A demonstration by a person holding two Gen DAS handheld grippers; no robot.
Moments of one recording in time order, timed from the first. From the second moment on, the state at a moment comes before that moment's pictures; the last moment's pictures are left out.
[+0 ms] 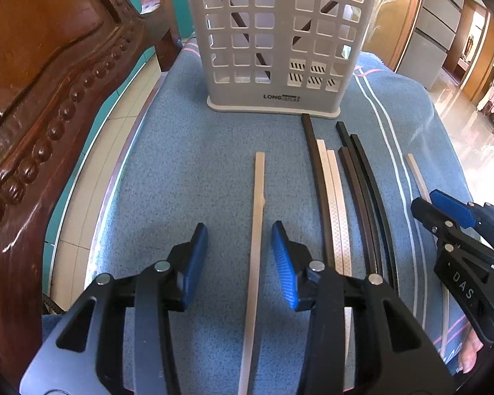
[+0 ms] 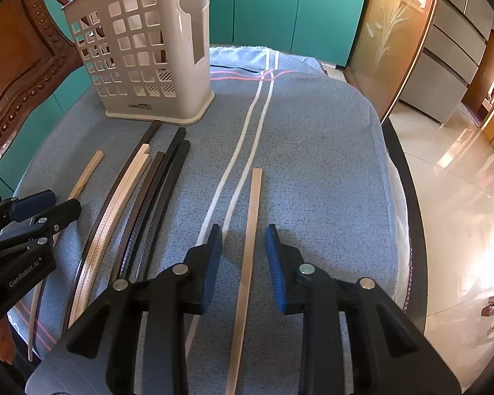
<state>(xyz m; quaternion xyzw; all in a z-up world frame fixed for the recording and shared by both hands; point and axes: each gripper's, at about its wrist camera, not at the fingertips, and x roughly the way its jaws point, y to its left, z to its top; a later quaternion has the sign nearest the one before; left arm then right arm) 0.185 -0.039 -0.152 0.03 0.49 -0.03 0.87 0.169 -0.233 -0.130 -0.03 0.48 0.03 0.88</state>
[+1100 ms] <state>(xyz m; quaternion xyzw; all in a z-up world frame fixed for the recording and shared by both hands) 0.172 -0.037 -0.100 0.02 0.45 -0.12 0.89 0.161 -0.231 -0.067 -0.01 0.42 0.05 0.91</state>
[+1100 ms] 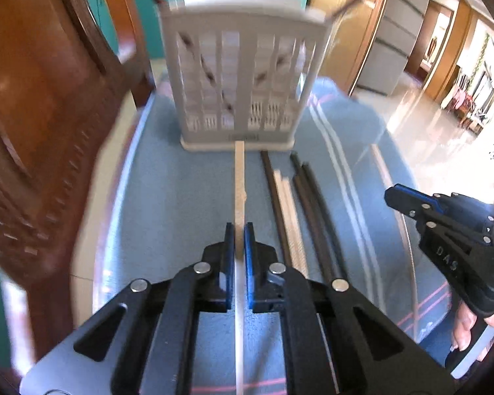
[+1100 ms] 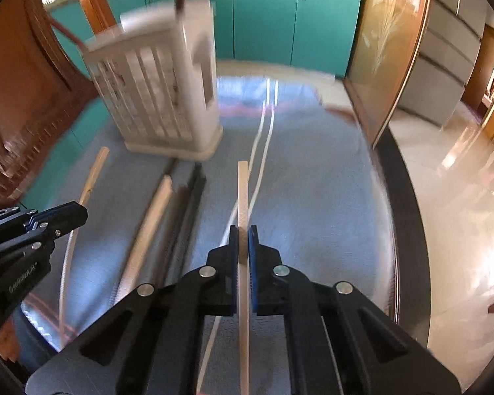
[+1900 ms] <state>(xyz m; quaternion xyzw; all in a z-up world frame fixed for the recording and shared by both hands) 0.173 0.000 0.150 -0.04 0.21 -0.10 0.97 0.176 -0.227 0.170 0.05 0.16 0.15 0.97</state>
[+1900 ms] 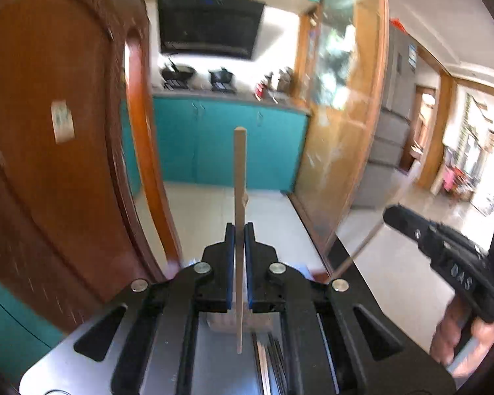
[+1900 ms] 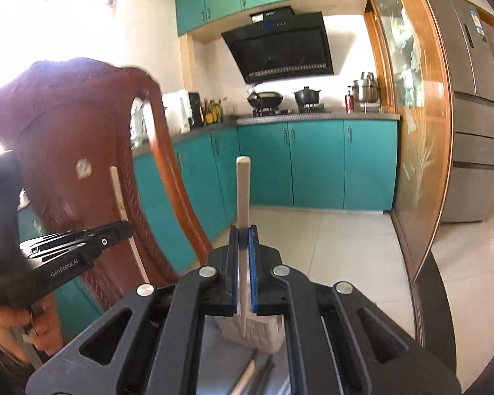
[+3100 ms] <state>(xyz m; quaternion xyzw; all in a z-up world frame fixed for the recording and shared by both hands) 0.161 -0.008 0.032 -0.06 0.23 -0.05 0.97 0.110 -0.232 0.008 0.04 0.27 0.17 0.95</state>
